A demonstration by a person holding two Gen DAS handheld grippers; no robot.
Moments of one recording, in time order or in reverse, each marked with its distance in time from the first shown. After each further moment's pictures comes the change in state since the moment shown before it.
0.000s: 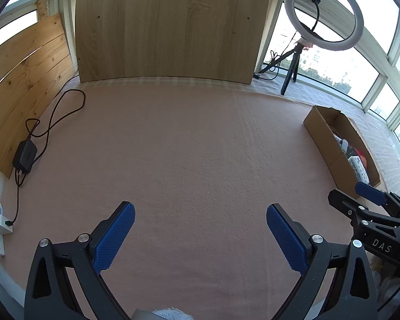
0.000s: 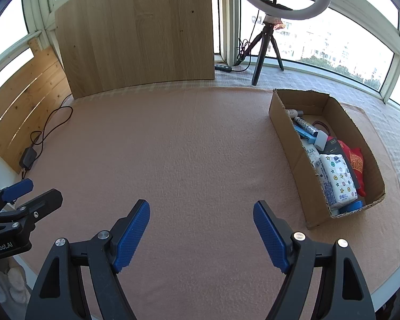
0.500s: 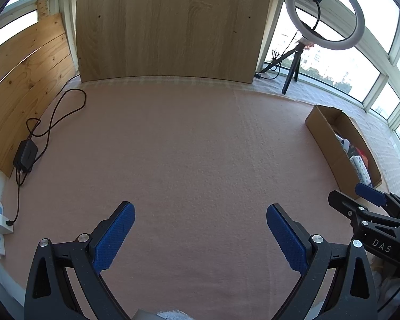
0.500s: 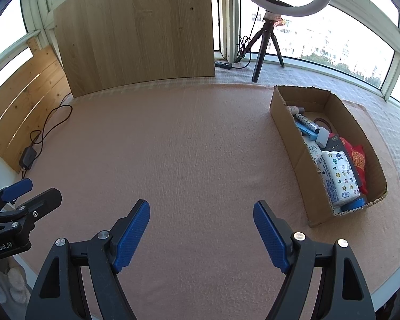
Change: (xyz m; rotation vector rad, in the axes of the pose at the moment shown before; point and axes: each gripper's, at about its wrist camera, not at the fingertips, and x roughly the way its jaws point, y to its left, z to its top) left arm 0.002 0.002 -0.001 0.002 -0.002 0.009; right arm 0.004 0.000 -0.001 0.003 0.013 0.004
